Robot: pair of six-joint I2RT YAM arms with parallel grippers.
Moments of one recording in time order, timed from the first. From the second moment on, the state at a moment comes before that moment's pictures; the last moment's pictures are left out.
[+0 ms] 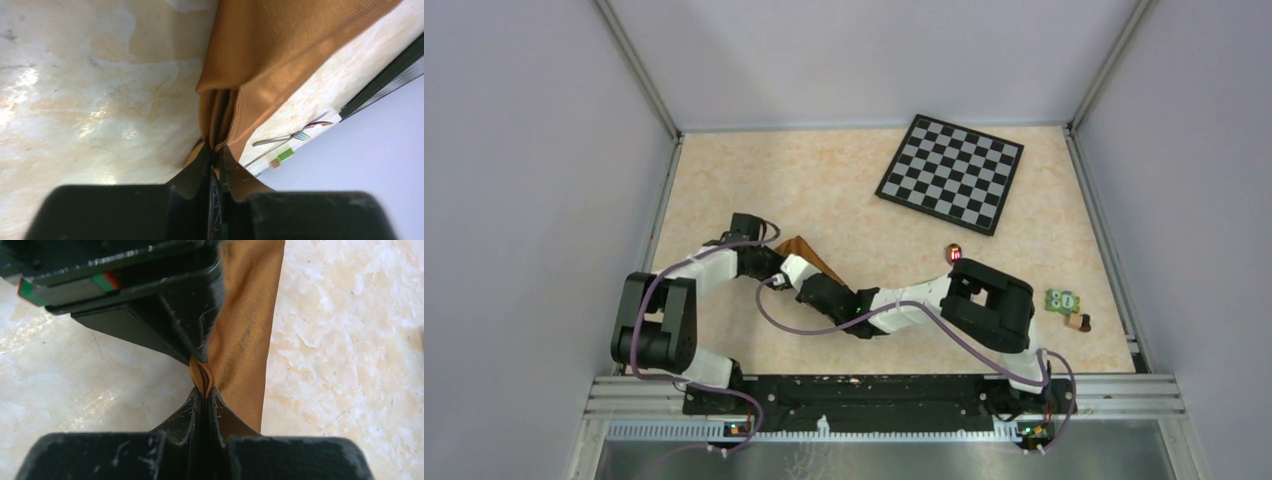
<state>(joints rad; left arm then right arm) -0.15 1.50 0.70 -0.38 0.45 -1.20 1.24 1.99 1.13 0.24 0.51 -0.08</state>
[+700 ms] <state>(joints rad) 0.05 0.95 0.87 -0.61 0.07 -0.87 0.88 2.06 1.11 0.74 -0.36 0.78</state>
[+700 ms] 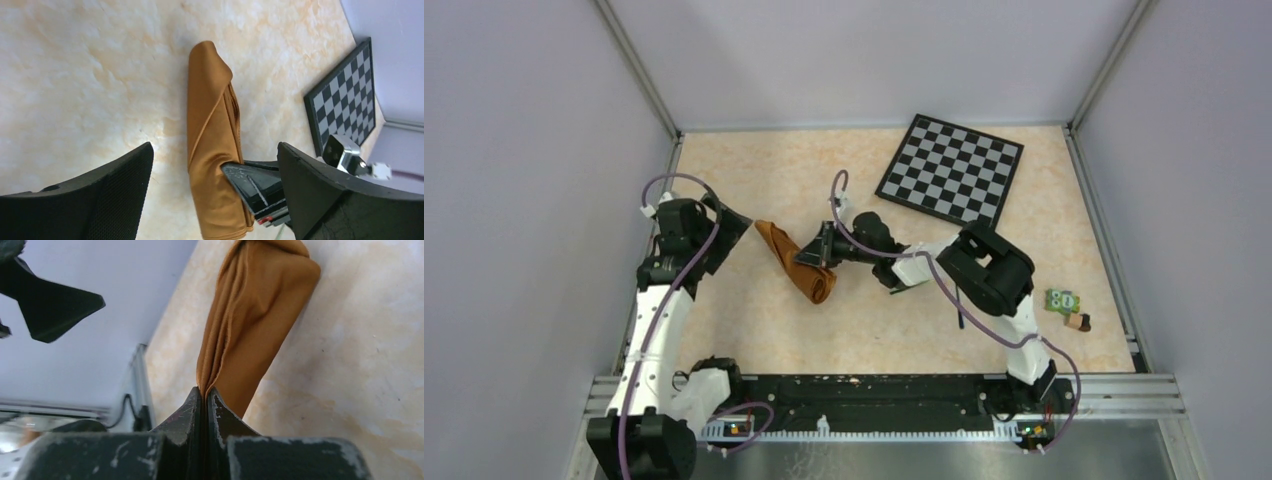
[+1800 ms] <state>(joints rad) -0.12 1.73 1.05 -0.09 0.64 -0.71 0.55 1.81 0.96 0.28 -0.39 0.58</state>
